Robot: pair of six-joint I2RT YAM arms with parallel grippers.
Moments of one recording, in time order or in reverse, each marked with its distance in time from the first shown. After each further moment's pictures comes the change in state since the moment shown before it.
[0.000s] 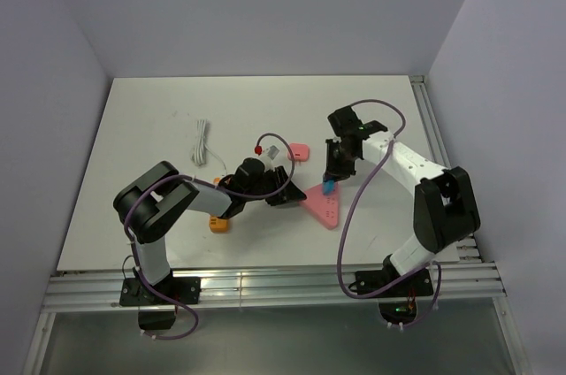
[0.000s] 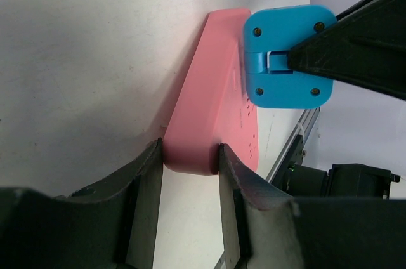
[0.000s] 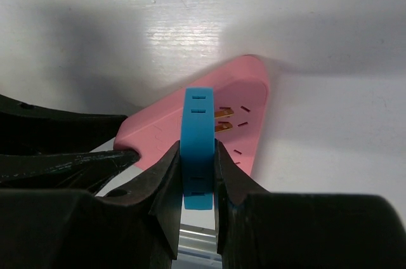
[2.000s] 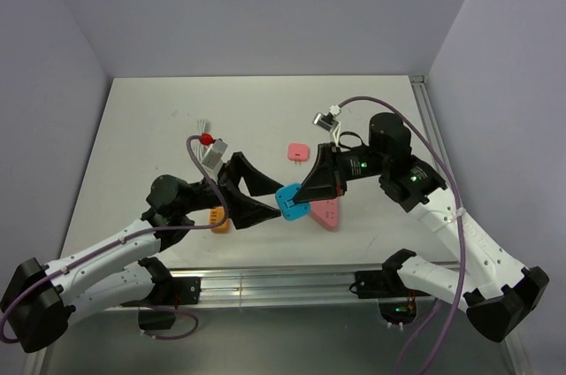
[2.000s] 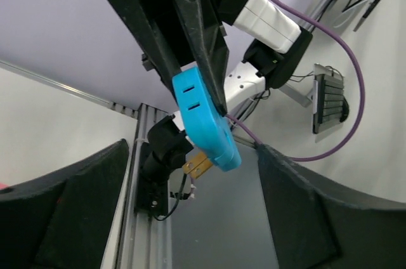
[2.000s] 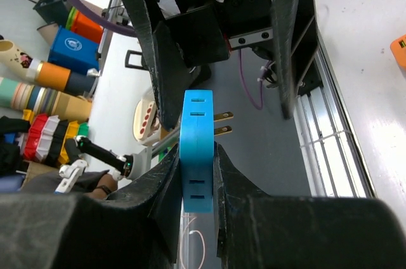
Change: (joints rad) left arm -0.022 -0.924 -0.189 0.154 0.349 0.181; right arm 0.154 -0.623 -0.119 0.490 -1.049 0.210
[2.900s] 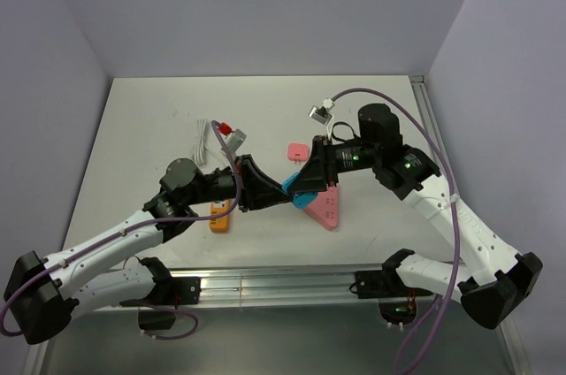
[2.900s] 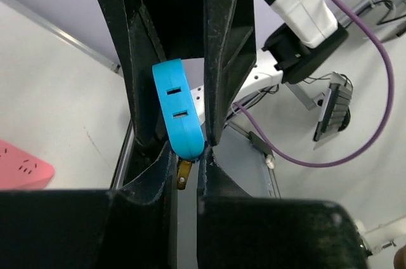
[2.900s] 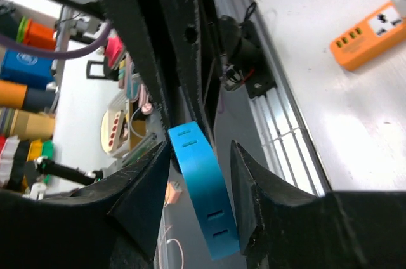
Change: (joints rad) left arm -0.023 0.064 0.145 -0.277 -0.021 -0.017; right arm 0.006 0.092 0.099 -0.153 0.105 -0.159
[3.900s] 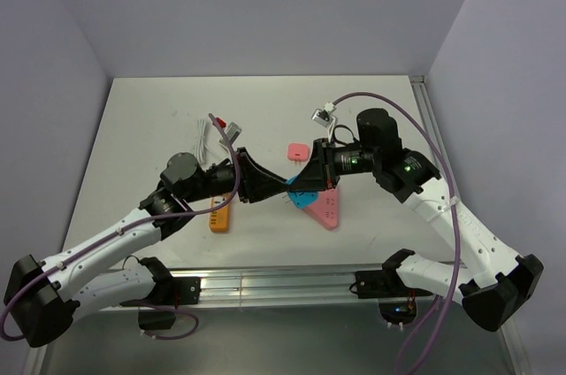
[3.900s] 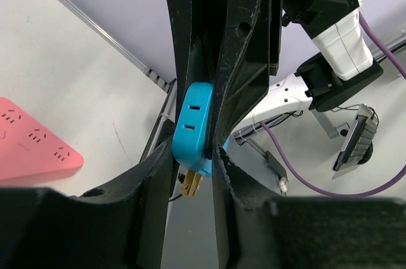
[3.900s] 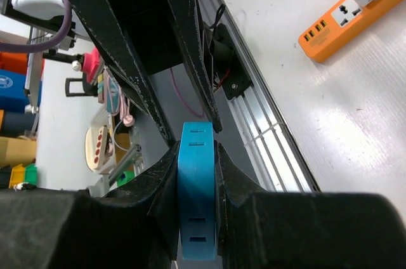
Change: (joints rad) left arm 0.035 -0.011 0.026 -0.151 -0.111 0.000; right arm 0.002 -0.013 -0.033 -0.048 0.134 -0.023
